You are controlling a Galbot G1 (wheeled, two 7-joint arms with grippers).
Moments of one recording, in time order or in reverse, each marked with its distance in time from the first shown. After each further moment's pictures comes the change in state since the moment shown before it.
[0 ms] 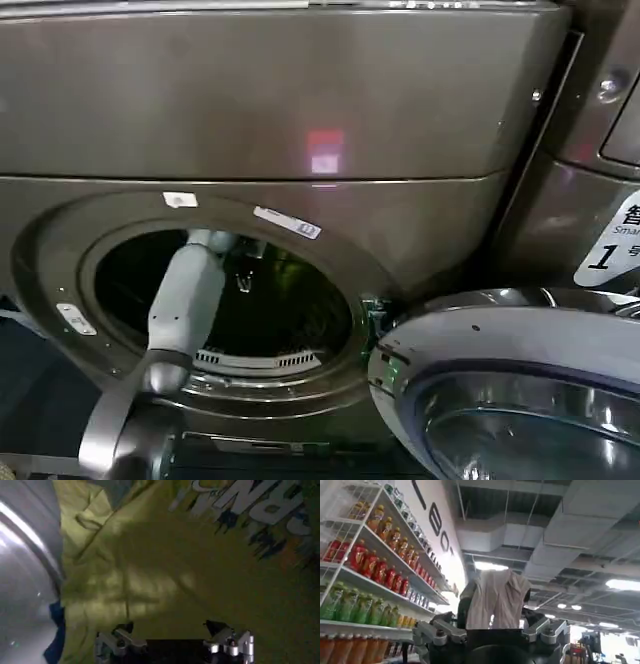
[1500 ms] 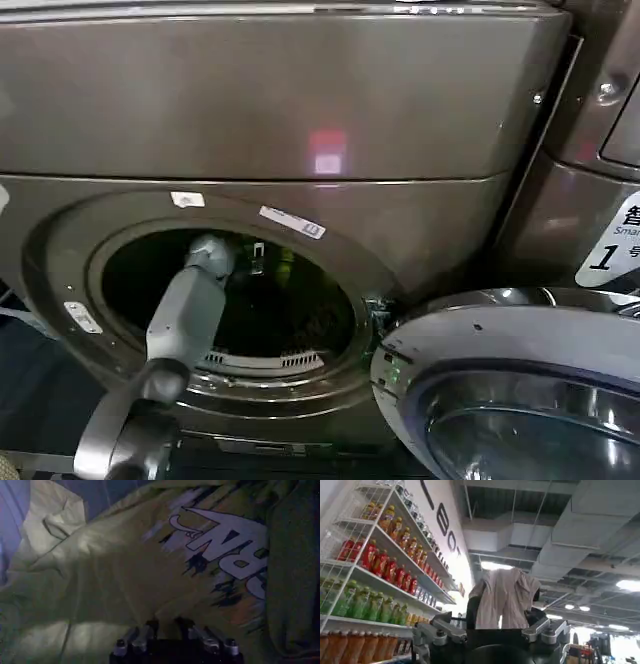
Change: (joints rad) left arm 0.047 0.014 -0.026 0.136 -0.214 0.068 -0.031; right arm 0.003 0.011 -0.028 0.009 -0.002 0.001 -0.004
